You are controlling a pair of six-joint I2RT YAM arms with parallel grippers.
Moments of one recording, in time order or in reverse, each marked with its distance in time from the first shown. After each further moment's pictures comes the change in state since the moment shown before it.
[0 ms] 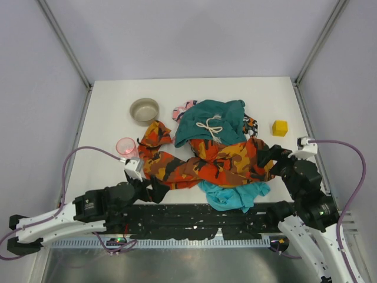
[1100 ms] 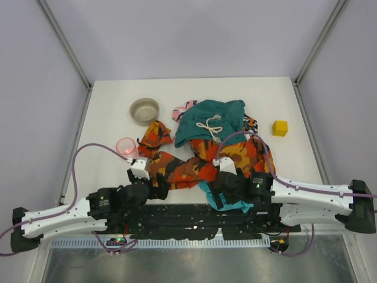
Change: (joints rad) left arm 0.002 0.204 -0.031 0.048 -0.136 -0.052; right arm 0.896 0.730 0.113 -0.198 0.059 0.223
